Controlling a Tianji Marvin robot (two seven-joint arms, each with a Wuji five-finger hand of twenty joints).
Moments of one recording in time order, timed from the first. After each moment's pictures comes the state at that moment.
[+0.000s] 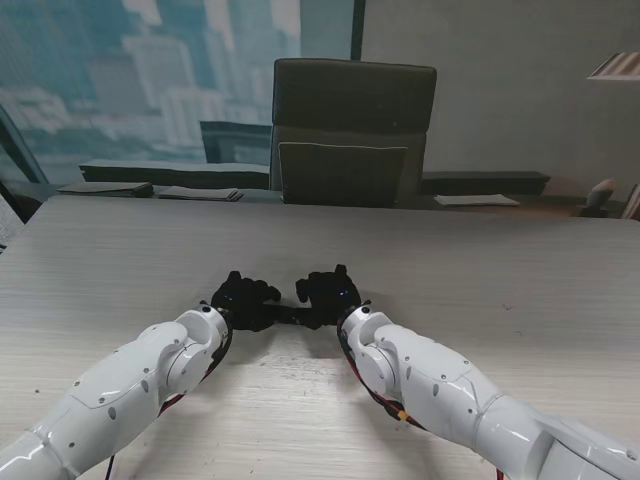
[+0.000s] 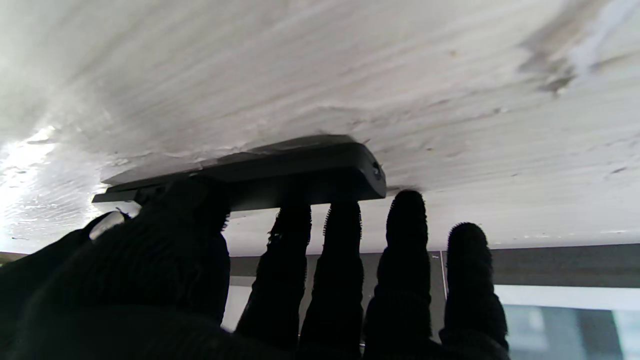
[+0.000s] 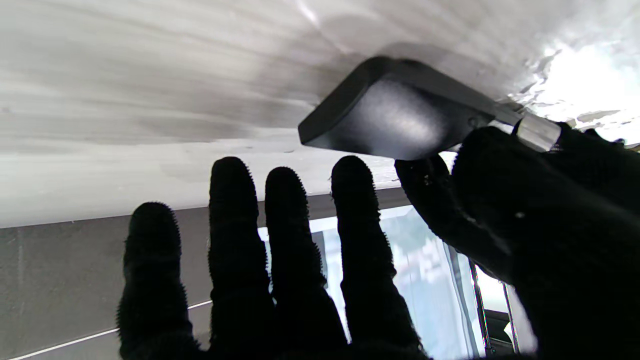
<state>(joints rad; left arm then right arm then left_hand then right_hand) 1.20 -1.07 -0.75 -1.21 0.93 0.00 0.08 -0.99 -1.30 0.44 -0.88 -0.69 -0.03 -0.49 0.52 -0.33 0.66 -0.06 0.46 0.08 0.45 0.31 0.54 0.12 0.43 0.34 0.49 0.24 0.40 0.43 0.07 0.30 0.80 0.42 0.30 -0.78 1.12 -0.16 0.73 0.05 0.86 0.45 0.76 0.24 0.86 0.41 0.73 0.27 0.80 0.44 0.25 0.49 1.05 0.38</state>
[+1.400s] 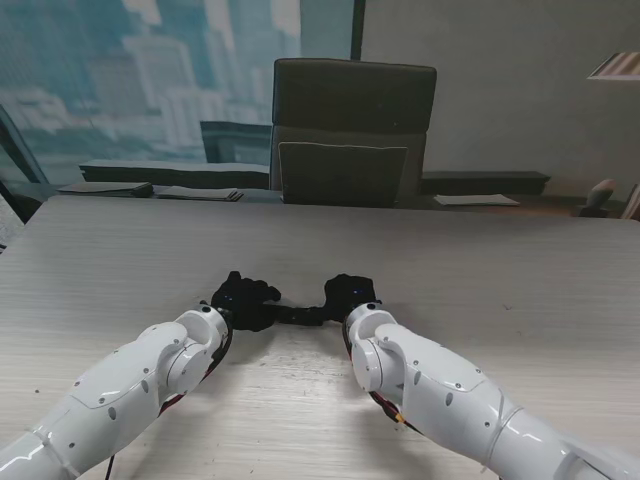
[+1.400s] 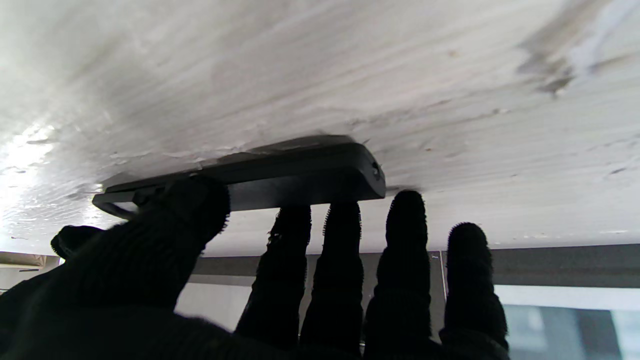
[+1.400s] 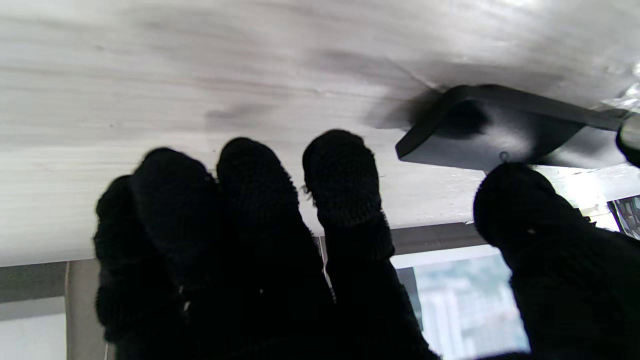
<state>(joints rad) 1.20 -1.07 -0.76 -1.21 0.93 0.00 0.08 -1.07 -1.24 0.53 -1.13 -0.66 0.34 -0.23 0.52 -0.33 0.66 -0.06 0.46 0.08 0.45 0.31 0.54 0.12 0.43 0.34 0.49 0.24 0.40 0.43 0.07 0.30 0.80 0.42 0.25 -0.51 0.87 -0.13 1.30 0.13 1.05 0.55 1.37 0.30 0.95 0.44 1.18 0.45 1.16 0.46 0.62 0.60 1.36 0.50</state>
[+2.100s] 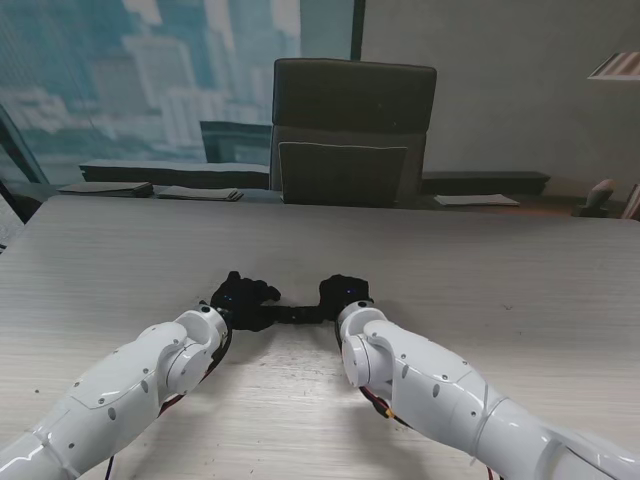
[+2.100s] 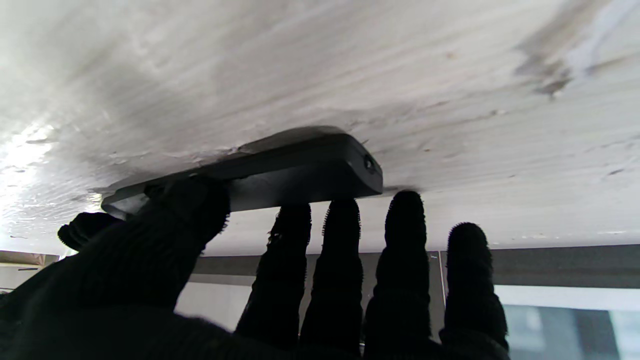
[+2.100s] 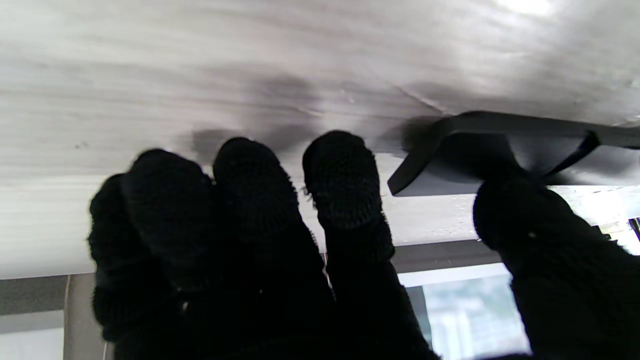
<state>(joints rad) 1.20 -1.07 -0.76 -1.21 0.93 0.00 0.08 -1.02 -1.28 0.47 -1.07 -0.61 0.39 -0.21 0.52 -0.33 0.66 -0.06 0.46 0.08 0.45 0.30 0.54 0.11 0.43 0.34 0.49 0.23 0.40 0.43 0.07 0.30 0.80 0.42 0.24 -0.50 0.89 -0.13 1.30 0.13 1.08 0.51 1.40 0.30 0.93 0.44 1.22 0.45 1.16 0.45 0.66 0.62 1.36 0.50</state>
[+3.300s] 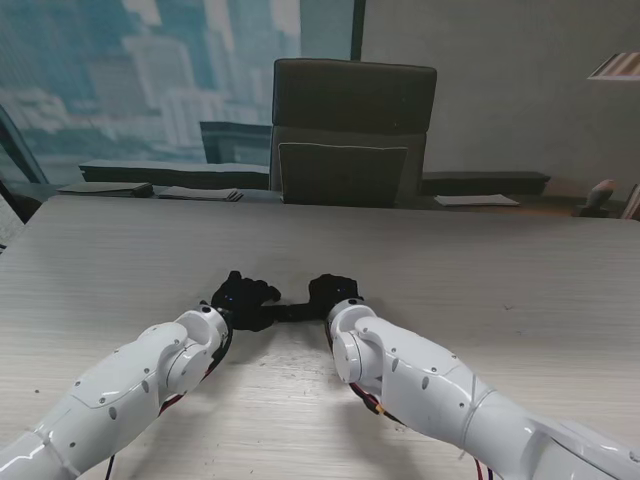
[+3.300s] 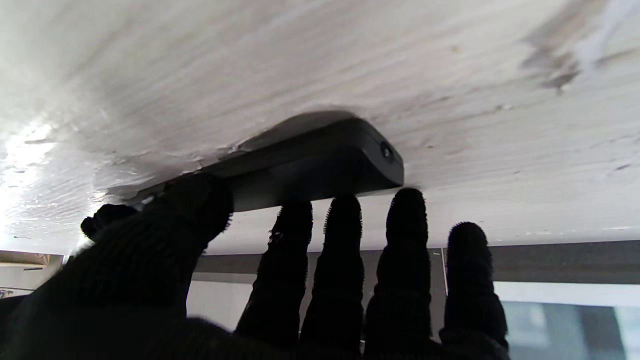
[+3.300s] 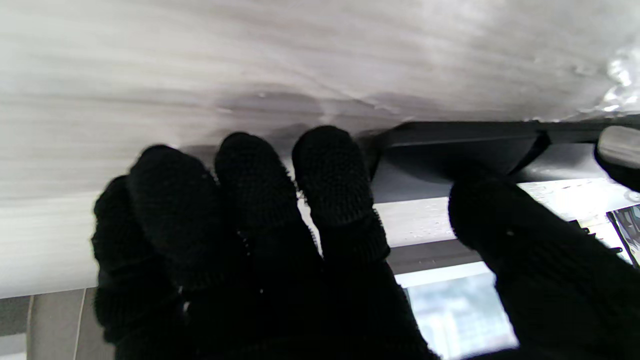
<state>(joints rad) 1.19 -1.07 -0.75 -1.20 0.93 -0.01 0.10 -0.99 -1.32 0.43 -1.01 -0.55 0.36 -0.22 0.52 -0.35 0.70 -0.06 0.47 0.09 0.46 0.31 0.55 0.12 0.43 0.34 0.51 0.24 0.41 0.42 0.08 0.30 0.80 0.42 0.28 -0.52 0.99 -0.12 1.30 0.17 1.03 0.46 1.39 0.30 0.89 0.44 1.20 0.45 1.15 0.44 0.63 0.62 1.36 0.49</state>
